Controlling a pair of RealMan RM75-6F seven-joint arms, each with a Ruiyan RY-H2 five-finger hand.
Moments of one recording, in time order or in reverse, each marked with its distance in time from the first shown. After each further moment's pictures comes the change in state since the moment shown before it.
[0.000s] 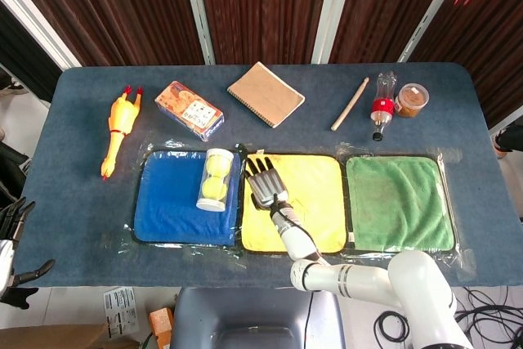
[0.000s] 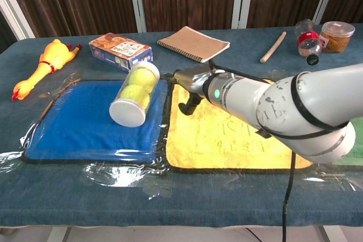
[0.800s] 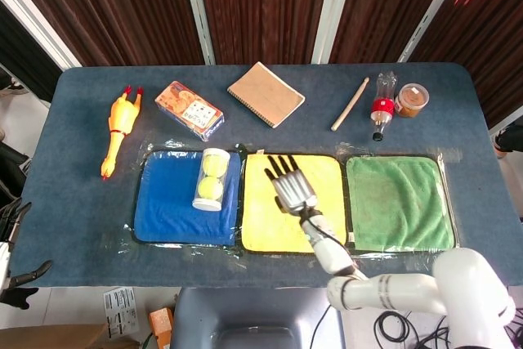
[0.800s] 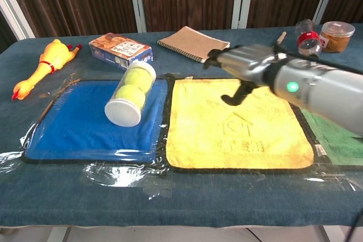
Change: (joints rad) left arm 0.009 -0.004 -0.002 0.012 0.016 0.032 -0.014; right arm -0.208 0.302 -0.198 -0.426 -0.258 0.295 0.067
